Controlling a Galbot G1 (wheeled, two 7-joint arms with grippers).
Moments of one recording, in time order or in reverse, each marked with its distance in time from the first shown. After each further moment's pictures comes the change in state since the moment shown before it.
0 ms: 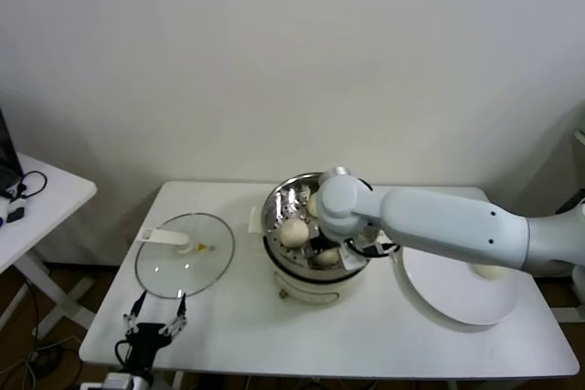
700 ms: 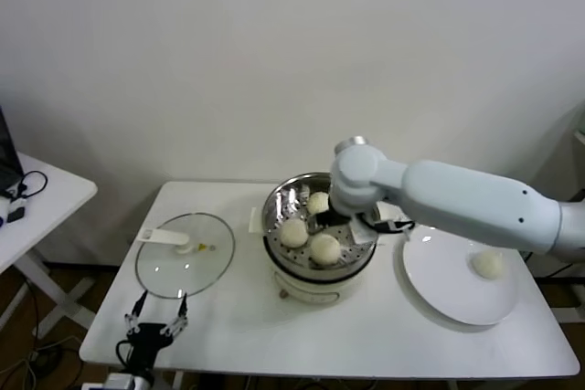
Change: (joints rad) left arm 0.003 -0.002 0.006 -0.005 0.008 0.000 -0.001; right arm 0.114 -0.079 0.042 0.013 0.161 -0.048 -0.007
